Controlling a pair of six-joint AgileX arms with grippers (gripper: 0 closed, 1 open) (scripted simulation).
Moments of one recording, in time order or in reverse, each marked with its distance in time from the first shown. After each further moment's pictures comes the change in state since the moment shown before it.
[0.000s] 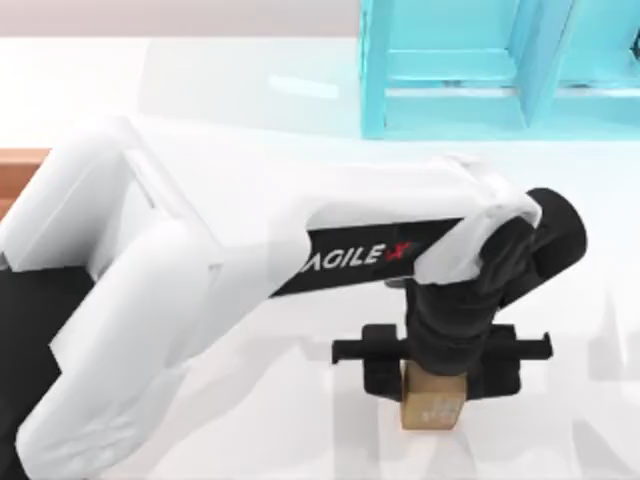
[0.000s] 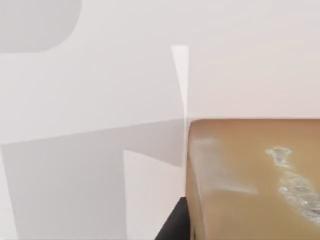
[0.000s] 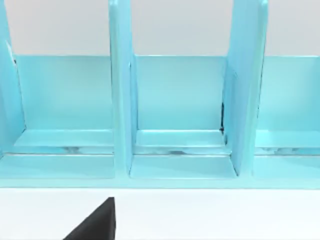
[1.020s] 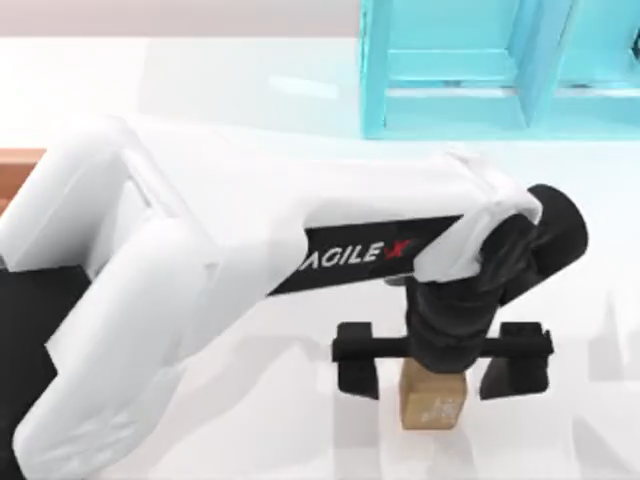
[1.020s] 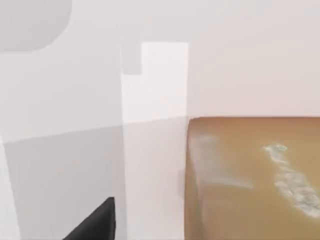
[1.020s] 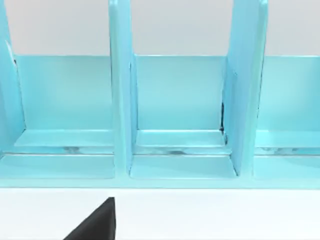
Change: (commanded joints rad) left arm 0.000 -0.001 0.003 -0.004 0.000 0.000; right arm 0.000 0.000 0.000 0.000 0.000 0.000
